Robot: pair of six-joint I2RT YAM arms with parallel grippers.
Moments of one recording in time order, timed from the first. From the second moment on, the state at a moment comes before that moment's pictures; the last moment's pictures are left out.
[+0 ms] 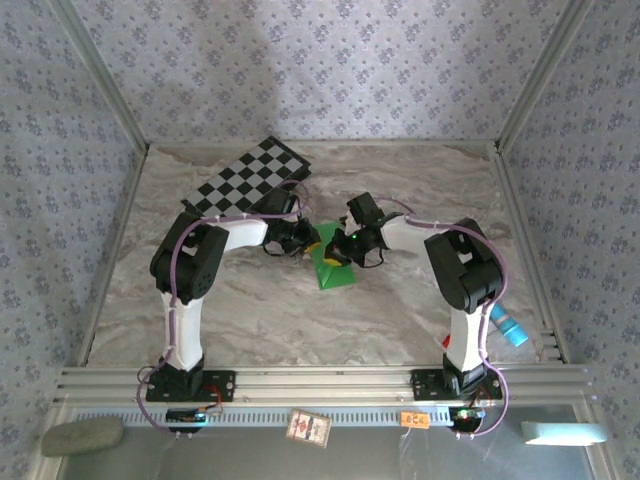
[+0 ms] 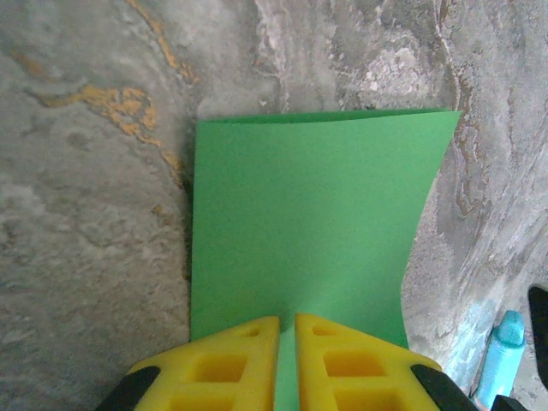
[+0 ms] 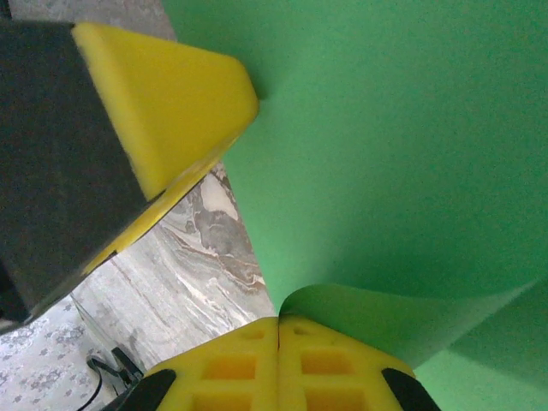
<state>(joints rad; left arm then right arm) -0.52 2.03 1.21 -0.15 0.47 -0.98 0.52 1.93 1.15 -0.30 -0.61 0.81</state>
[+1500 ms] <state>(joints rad) -0.52 2.03 1.21 -0.15 0.48 -0.98 0.53 1.97 1.20 -0.34 -0.58 0.79</state>
